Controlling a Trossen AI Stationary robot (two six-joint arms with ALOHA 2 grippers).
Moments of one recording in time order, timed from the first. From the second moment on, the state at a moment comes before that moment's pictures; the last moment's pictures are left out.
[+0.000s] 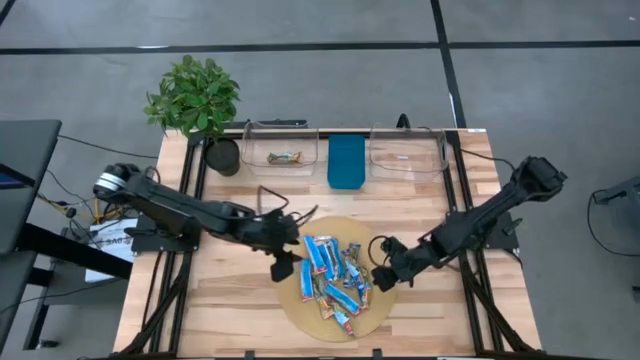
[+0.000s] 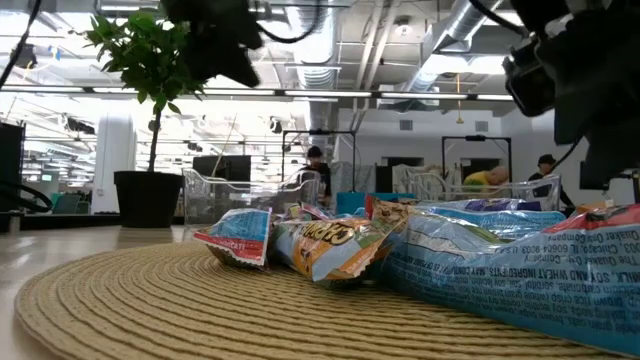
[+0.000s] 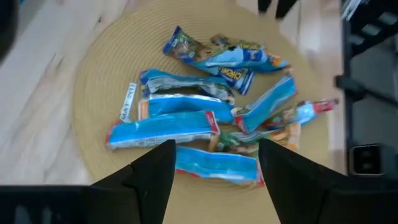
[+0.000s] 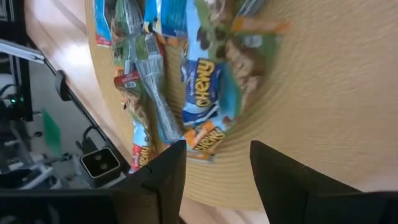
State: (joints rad) left arm -0.29 1.42 1.05 -0.43 -0.12 -0.57; right arm 0.55 1.40 0.67 -0.16 0.05 1.56
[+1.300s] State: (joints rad) left arm -0.36 1.29 0.96 -0.44 -0.21 -0.63; right arm 0.45 1.77 0.95 -0.20 -0.08 1.47
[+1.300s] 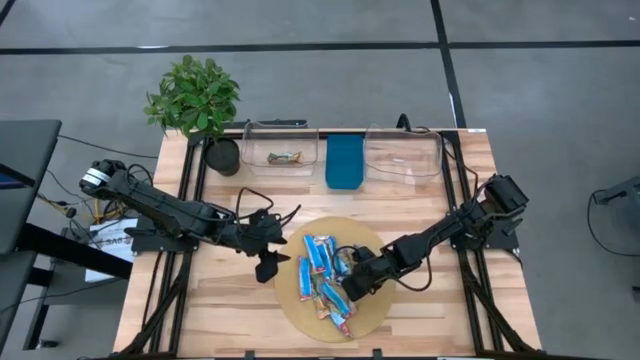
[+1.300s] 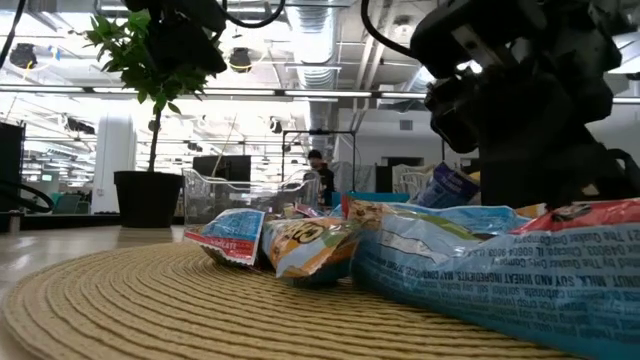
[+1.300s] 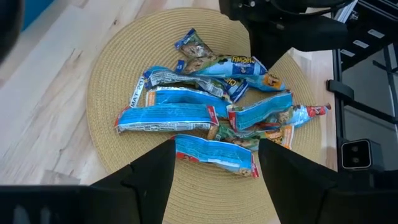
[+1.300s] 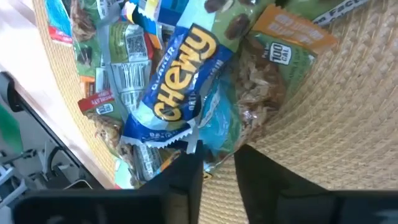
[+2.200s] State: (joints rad) left arm -0.33 1.29 0.96 -0.21 -0.30 -0.70; right arm 0.37 1.54 1.10 -0.36 0.12 1.25
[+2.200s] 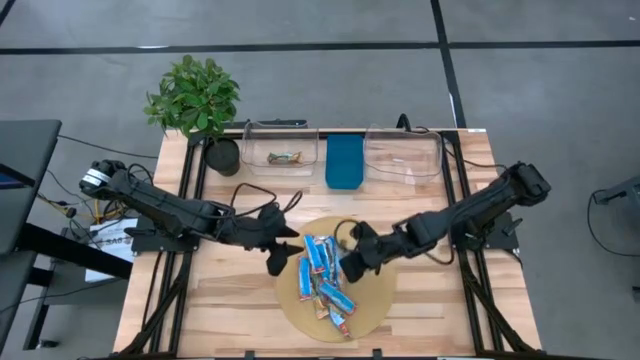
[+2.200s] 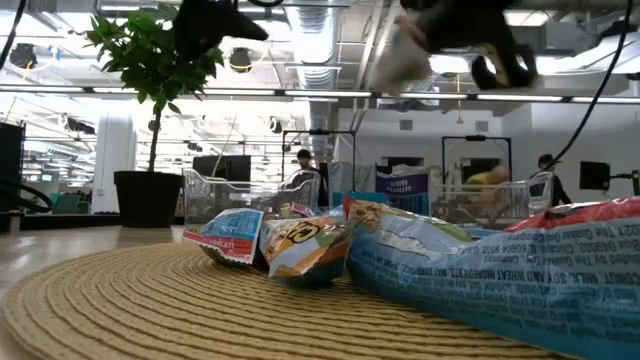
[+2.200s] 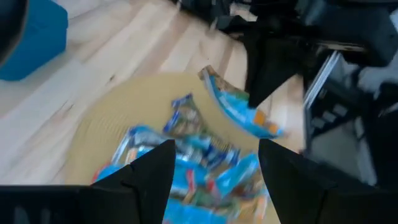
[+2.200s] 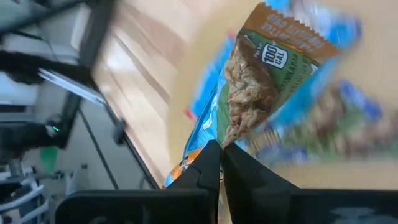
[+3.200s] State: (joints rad) left arm -0.06 1.30 0.96 0.00 -0.12 -0.90; right arm 0.20 1.53 1.25 -0.35 0.07 0.88
